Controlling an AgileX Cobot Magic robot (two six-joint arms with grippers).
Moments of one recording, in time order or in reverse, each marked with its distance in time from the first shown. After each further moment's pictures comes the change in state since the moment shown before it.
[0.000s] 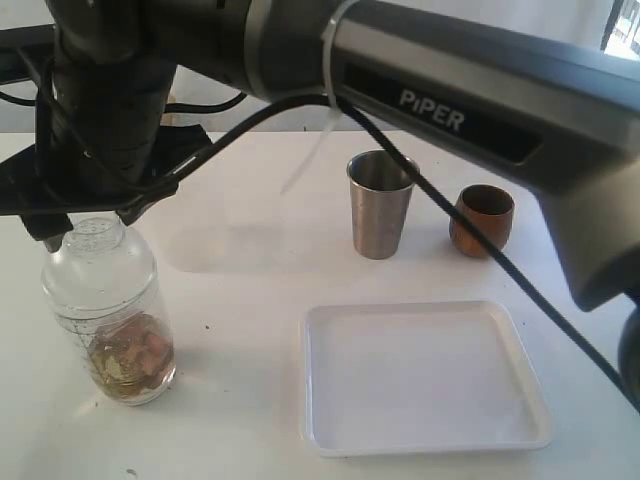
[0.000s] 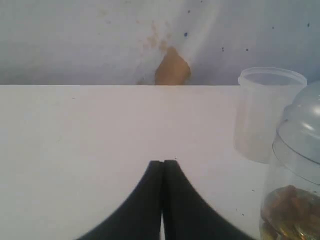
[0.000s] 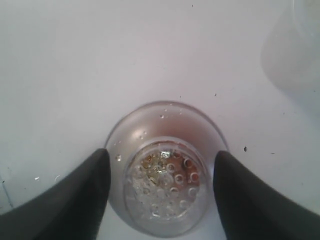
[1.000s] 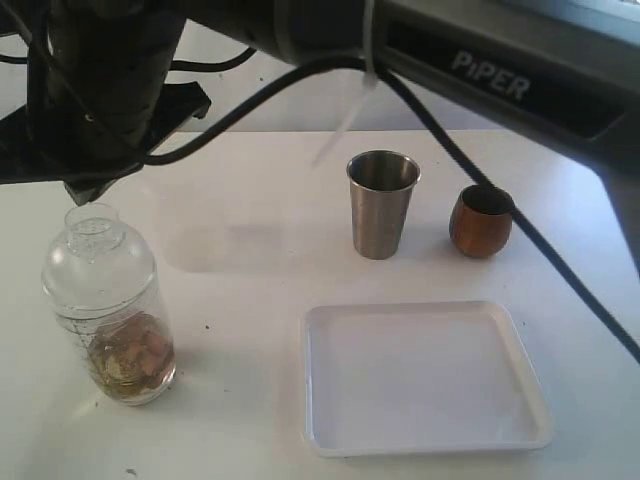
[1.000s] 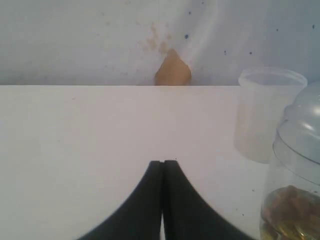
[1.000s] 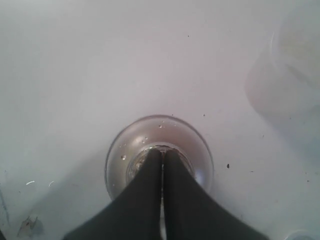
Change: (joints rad) left arm 0.000 0.000 0.000 0.000 0.000 0.000; right arm 0.004 -0.056 0.000 -0.046 -0.021 -0.064
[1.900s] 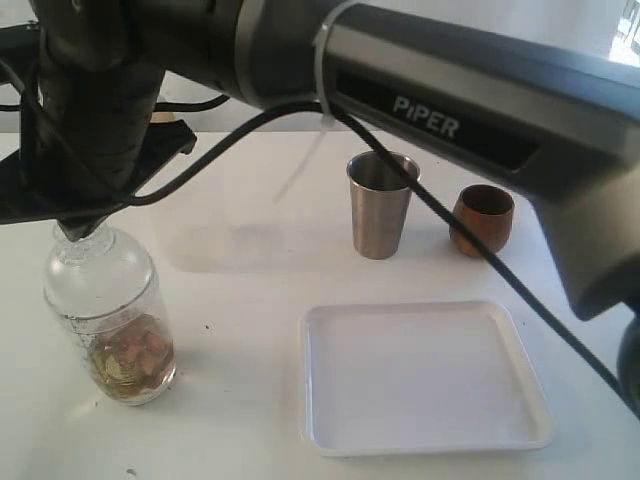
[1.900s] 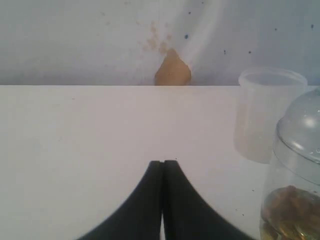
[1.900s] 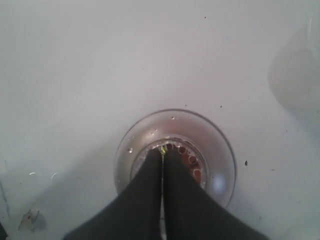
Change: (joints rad) left arm 0.000 0.000 0.000 0.000 0.000 0.000; right arm 0.011 0.057 0.000 0.046 -0.006 -0.020
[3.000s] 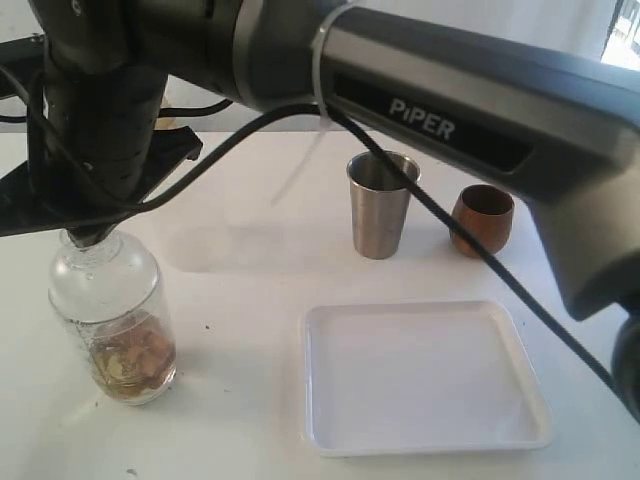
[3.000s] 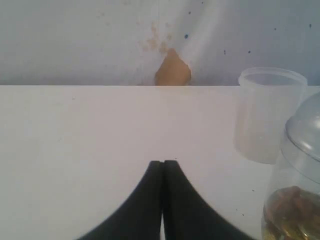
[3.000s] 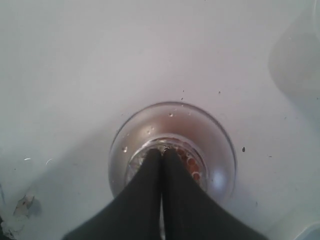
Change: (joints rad) left arm 0.000 0.000 0.000 0.000 0.000 0.000; right arm 0.000 0.007 0.000 0.001 0.044 -0.012
